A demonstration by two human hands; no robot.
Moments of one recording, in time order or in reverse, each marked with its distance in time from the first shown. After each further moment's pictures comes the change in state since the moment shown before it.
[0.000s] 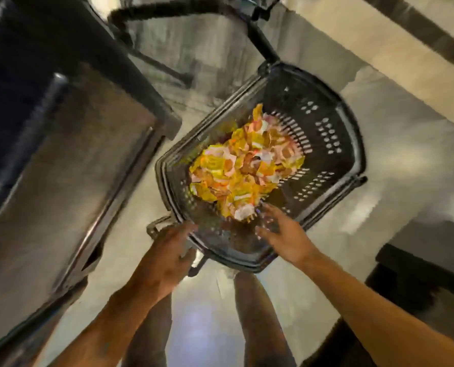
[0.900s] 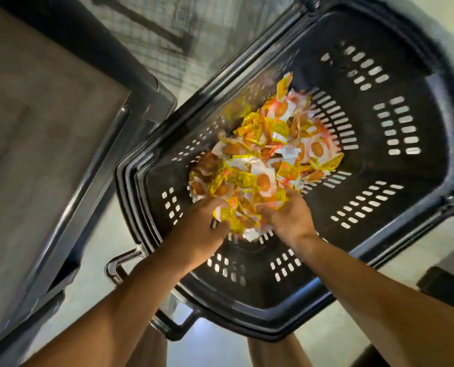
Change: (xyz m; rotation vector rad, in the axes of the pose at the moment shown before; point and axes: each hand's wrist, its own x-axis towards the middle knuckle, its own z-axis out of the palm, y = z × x) left_hand 0.183 -0.007 0.059 -0.223 -0.026 0.036; right_hand 0.170 0.030 0.039 0.436 0.222 0.235
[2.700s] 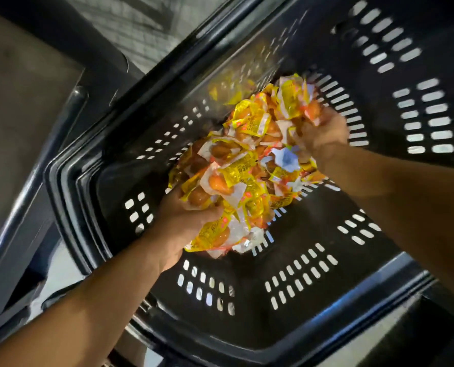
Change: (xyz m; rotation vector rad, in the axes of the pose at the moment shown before) left_hand 0.058 -0.006 0.016 -0.700 0.093 -0.356; right_hand 0.157 -0.067 -0.050 -0.141 0.307 -0.140
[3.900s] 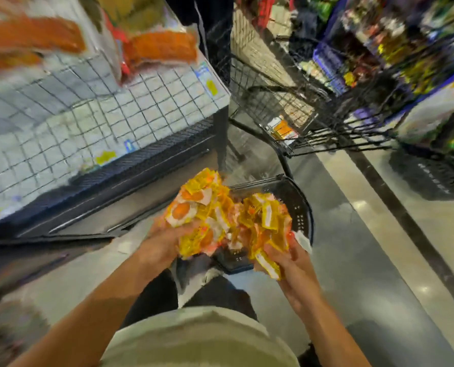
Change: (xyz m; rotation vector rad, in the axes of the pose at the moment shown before) left_hand -0.591 0.085 -0.083 -0.741 0.050 0.433; right_hand -0.558 -0.181 -0.355 0.452 -0.761 -0.089
